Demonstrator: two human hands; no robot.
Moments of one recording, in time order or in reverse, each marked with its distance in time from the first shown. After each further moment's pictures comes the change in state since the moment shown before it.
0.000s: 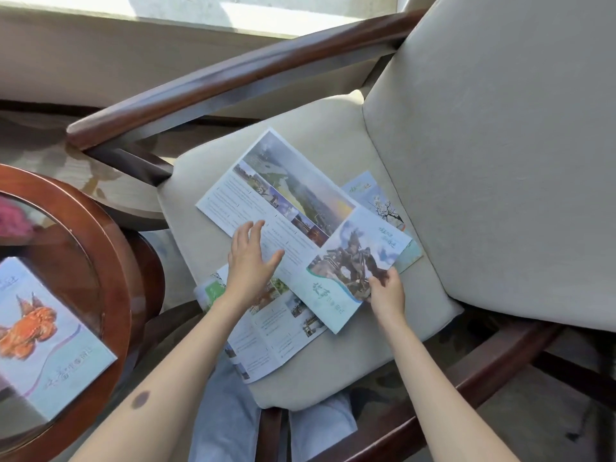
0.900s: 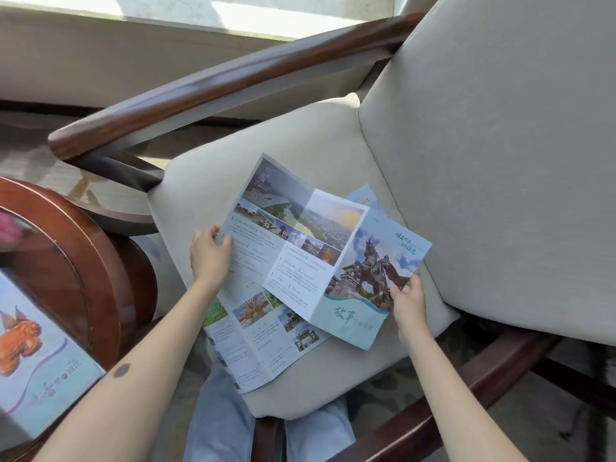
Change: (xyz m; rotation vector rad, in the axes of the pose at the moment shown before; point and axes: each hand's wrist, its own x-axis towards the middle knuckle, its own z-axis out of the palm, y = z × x) left_hand 0.042 -0.032 -0.021 -0.229 0.194 -0.312; right_hand 0.015 0.003 -0.032 0.199 0.015 0.064
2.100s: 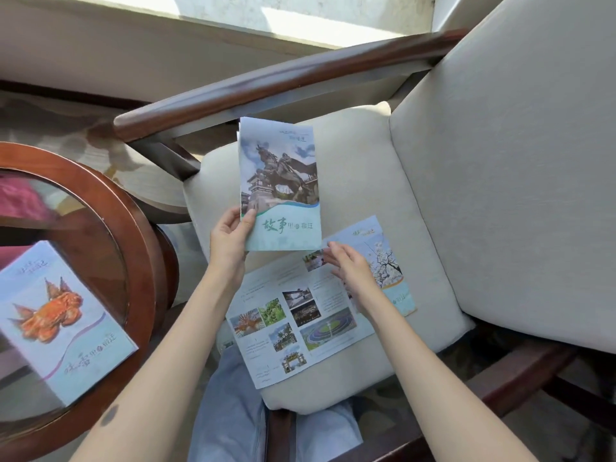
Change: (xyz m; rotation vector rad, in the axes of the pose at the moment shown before) left_hand -0.028 0.027 -0.046 -0.949 -0.184 -0.116; right_hand -0.037 -0.036 0.112 -0.179 -0.502 -0.136
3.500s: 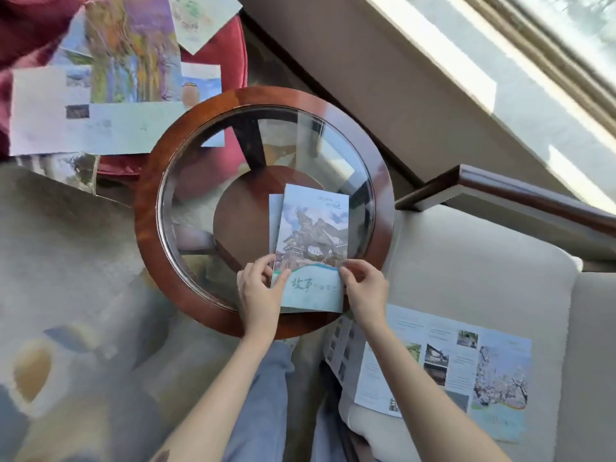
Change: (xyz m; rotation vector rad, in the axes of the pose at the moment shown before) left_hand -0.120 -0.025 -0.307 0.461 0.792 0.190; right_hand -0.083 -0.008 0.322 -0.708 -0.037 -0.445
